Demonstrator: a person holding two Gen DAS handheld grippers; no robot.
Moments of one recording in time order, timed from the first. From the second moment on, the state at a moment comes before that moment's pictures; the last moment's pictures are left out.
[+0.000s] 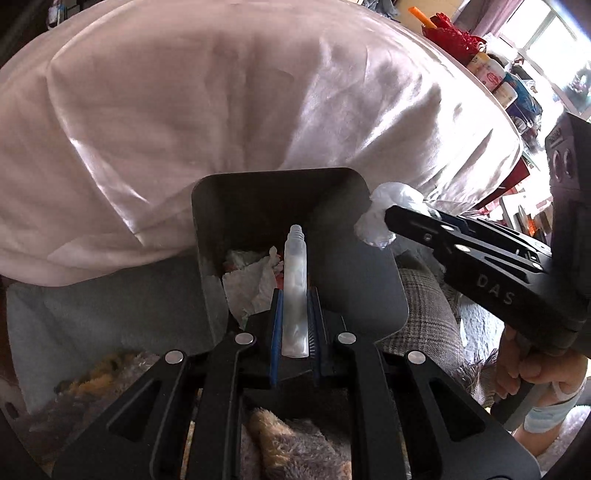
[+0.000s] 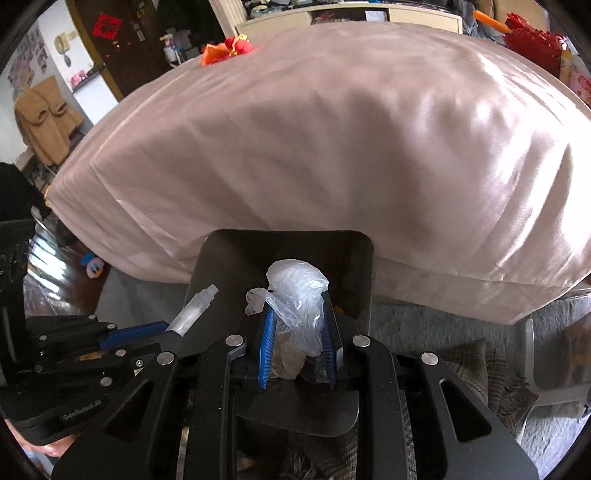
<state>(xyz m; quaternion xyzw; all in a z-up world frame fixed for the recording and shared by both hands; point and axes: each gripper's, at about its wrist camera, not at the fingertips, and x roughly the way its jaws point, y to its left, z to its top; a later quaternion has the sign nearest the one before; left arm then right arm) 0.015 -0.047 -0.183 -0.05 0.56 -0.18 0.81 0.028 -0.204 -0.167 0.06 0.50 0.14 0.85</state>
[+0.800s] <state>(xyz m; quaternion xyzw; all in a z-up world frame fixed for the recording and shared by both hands) 0.016 -0.042 -0.167 -0.02 0.54 -0.14 0.83 0.036 -0.228 -0.157 0.09 0.49 0.09 0.86</state>
